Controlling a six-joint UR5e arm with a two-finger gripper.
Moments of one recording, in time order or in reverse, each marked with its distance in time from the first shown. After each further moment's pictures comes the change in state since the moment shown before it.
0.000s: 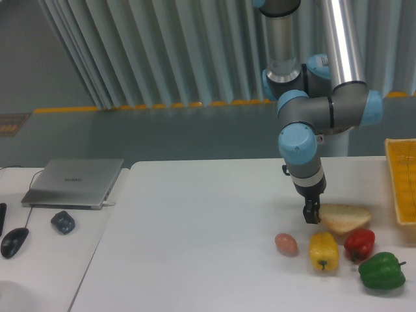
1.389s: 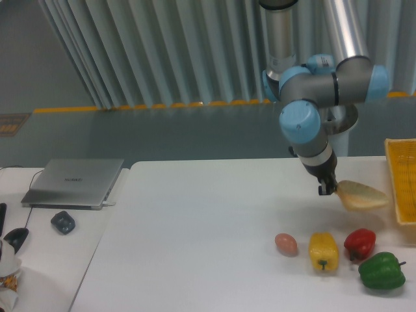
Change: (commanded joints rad) arm 0.035 0.139 0.091 -0.225 0.065 -0.031
